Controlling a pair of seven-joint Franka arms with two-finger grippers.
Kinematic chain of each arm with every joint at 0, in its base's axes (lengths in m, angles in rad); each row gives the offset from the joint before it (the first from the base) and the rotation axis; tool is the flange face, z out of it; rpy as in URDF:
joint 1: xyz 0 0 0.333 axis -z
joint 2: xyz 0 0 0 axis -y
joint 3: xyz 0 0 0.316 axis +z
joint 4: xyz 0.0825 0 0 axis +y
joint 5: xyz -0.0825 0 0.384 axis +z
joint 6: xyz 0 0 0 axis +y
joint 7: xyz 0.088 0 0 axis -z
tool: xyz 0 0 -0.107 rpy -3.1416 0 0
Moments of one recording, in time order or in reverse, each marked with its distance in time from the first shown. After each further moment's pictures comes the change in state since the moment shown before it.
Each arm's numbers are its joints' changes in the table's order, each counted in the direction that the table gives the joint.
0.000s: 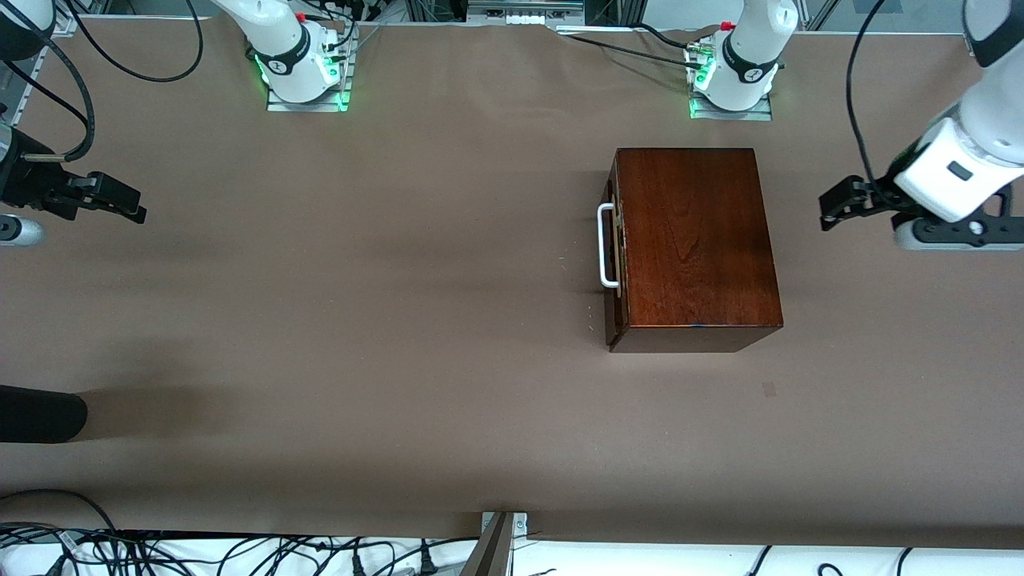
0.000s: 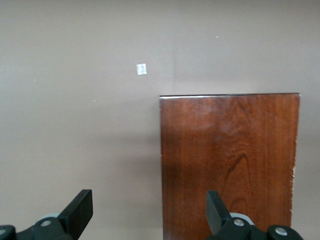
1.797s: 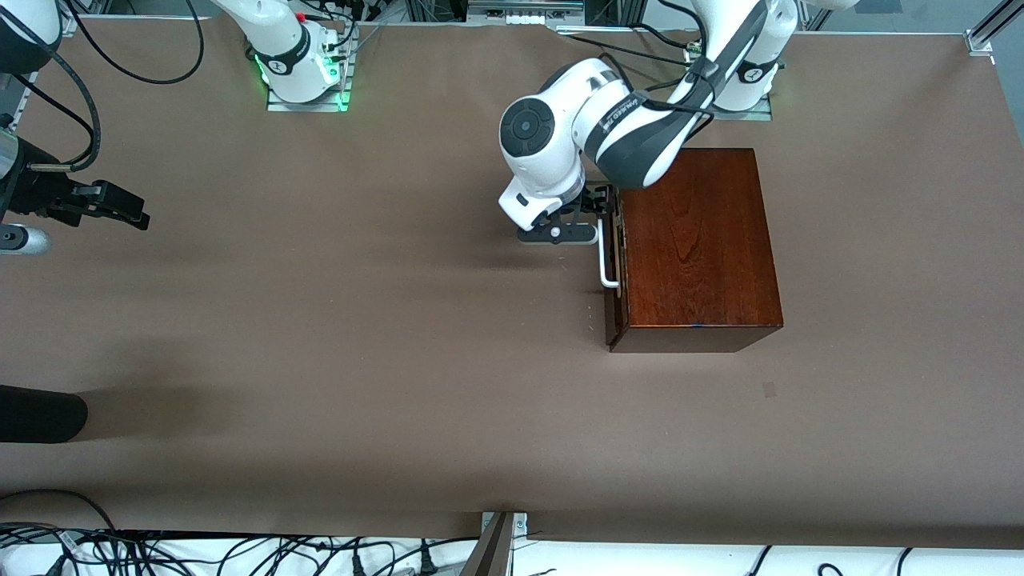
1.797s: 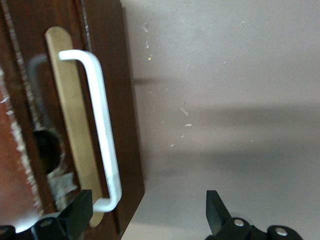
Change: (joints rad) left arm 0.448 -0.432 -0.234 0.000 0.171 -0.157 -0.694; right arm 0.001 -0.016 -0.001 0.001 0.000 -0.014 0.000
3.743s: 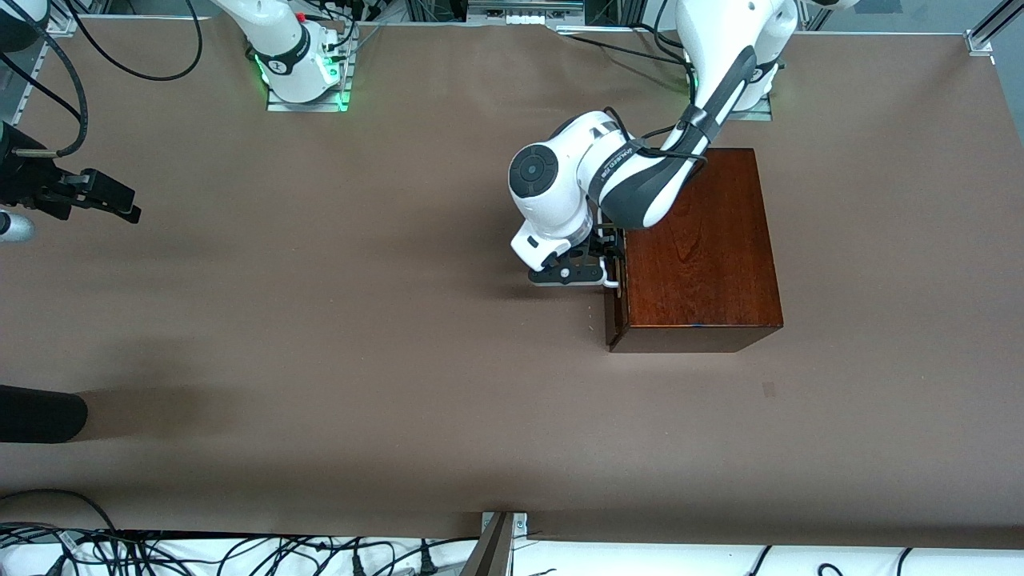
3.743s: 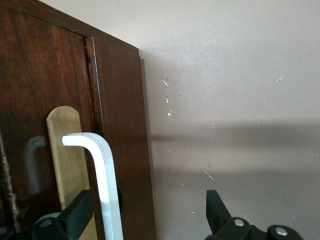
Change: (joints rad) left arm -0.008 -0.094 0.043 -0.006 0.162 -0.116 -0.014; right arm 0.000 0.027 0.000 -0.004 0.000 0.000 0.000
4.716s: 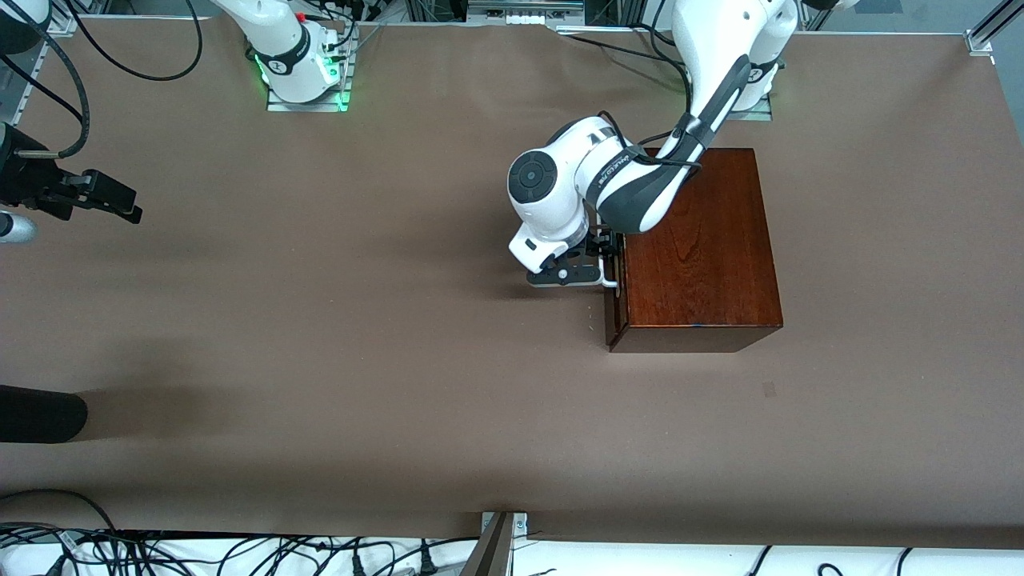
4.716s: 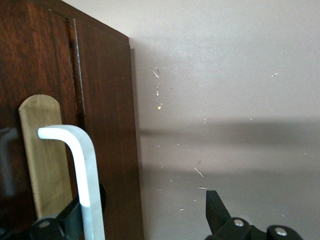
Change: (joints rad) left arm 0.001 -0.017 -0.003 -0.001 -0.039 -0.023 -0.030; right arm 0.000 -0.001 0.000 0.003 0.000 0.000 0.000
